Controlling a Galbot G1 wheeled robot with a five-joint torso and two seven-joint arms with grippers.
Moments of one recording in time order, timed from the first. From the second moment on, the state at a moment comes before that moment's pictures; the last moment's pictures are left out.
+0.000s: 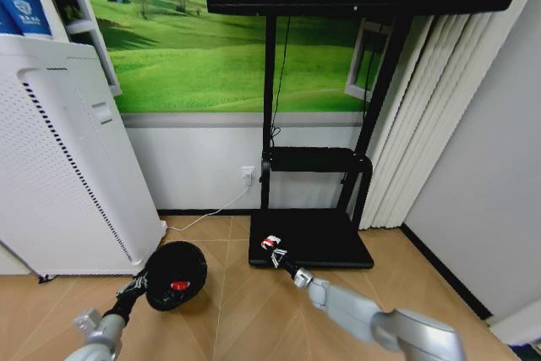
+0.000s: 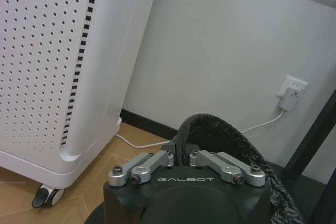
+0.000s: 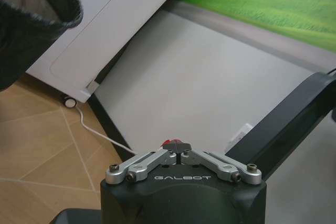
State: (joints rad) left arm 1.58 -0.90 -0.62 -1.73 -1.03 -0.14 -0.05; right arm -0.44 1.13 -0.84 0.76 0.00 0.80 0.46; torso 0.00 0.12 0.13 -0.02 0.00
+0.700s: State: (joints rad) left arm 1.60 -0.92 -0.63 -1.76 -1.01 -0.14 -0.05; right arm -0.34 1.06 -1.07 1.24 -0.04 0.80 0.51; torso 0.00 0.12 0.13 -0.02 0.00
